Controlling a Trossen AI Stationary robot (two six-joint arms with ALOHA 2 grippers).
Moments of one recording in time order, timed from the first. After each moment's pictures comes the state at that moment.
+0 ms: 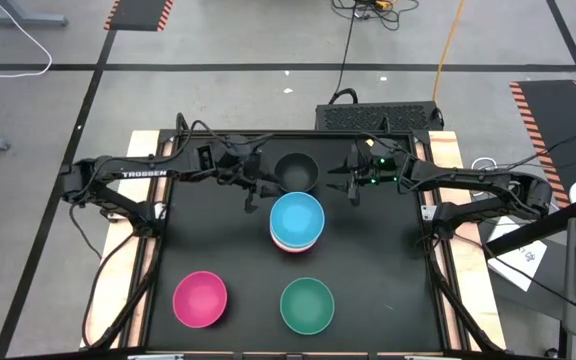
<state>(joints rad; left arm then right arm) 0.30 1.38 0.99 -0.16 0.36 0.07 -0.47 1.19 0.57 0.21 -0.37 0.00</state>
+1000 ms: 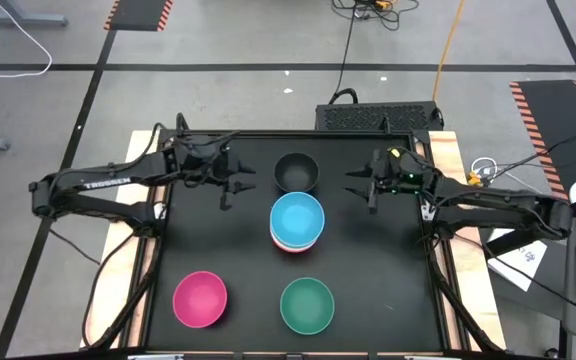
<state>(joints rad) 0.31 1.07 0.85 -0.27 0.21 0.17 -0.46 0.86 0.31 0.31 -0.30 -0.01</state>
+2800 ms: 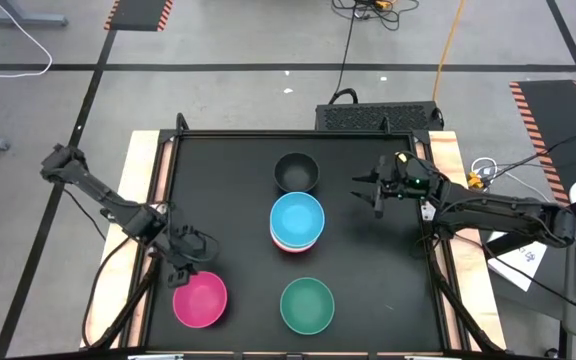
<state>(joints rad) -0.59 0.96 0.63 -0.78 0.07 -0.79 -0.46 0.73 0.23 0.26 -0.29 0.05</state>
